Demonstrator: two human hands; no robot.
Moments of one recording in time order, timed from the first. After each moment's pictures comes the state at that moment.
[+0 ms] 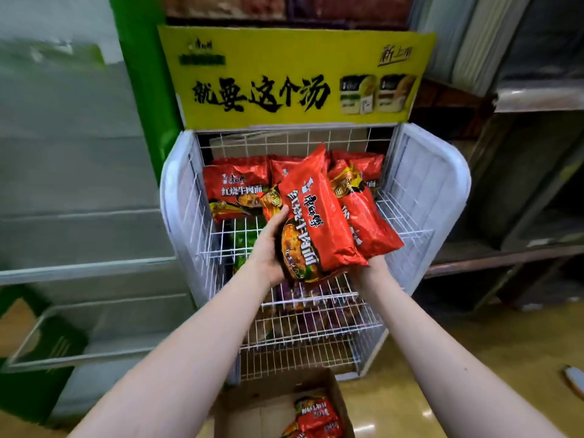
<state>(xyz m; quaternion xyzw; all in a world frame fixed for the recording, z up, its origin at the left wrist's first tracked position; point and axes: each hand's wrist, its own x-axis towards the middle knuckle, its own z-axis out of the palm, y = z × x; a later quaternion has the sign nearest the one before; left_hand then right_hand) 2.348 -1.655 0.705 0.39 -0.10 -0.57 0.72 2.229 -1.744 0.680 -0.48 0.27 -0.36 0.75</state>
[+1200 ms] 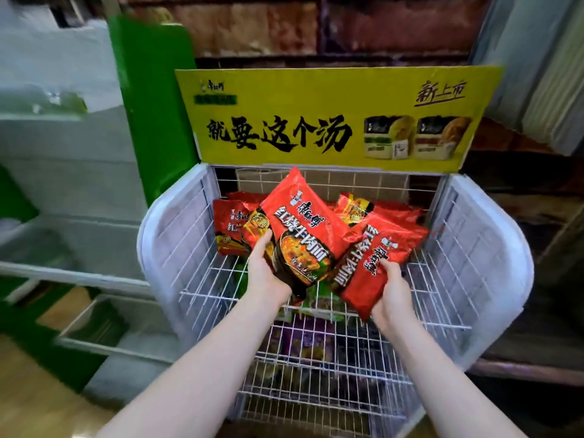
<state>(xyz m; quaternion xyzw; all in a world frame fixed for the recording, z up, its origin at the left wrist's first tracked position) 2.368 -1.778 0.716 0.31 0.06 -0.38 0.87 2.263 -1.914 0.684 -0.33 0.34 -0.29 0.83</state>
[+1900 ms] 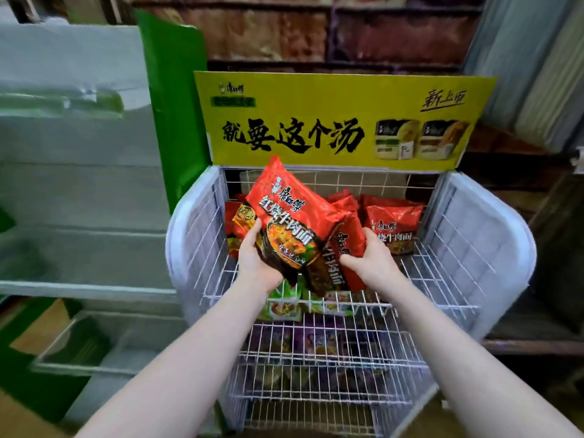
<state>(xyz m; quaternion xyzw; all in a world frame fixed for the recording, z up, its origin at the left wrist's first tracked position) 2.423 -1.717 0.721 0.29 0.04 -0.41 0.87 2.289 -1.846 0.739 -0.84 0.27 -0.21 0.43</state>
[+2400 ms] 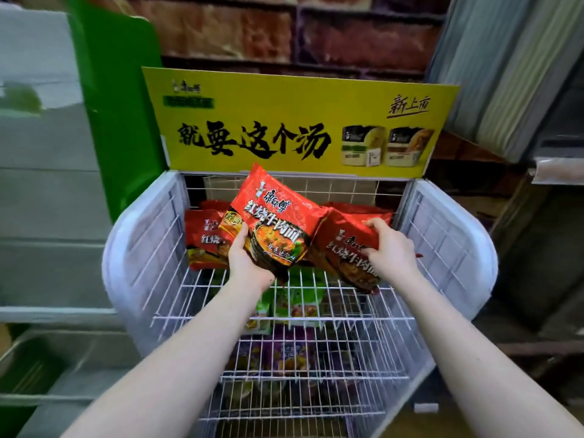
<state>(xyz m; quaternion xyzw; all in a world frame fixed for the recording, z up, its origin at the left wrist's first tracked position) 2.419 -1.777 0.718 0.27 0.08 -0.41 0.87 2.271 -1.946 0.735 -0.89 0.36 -0.23 0.13</state>
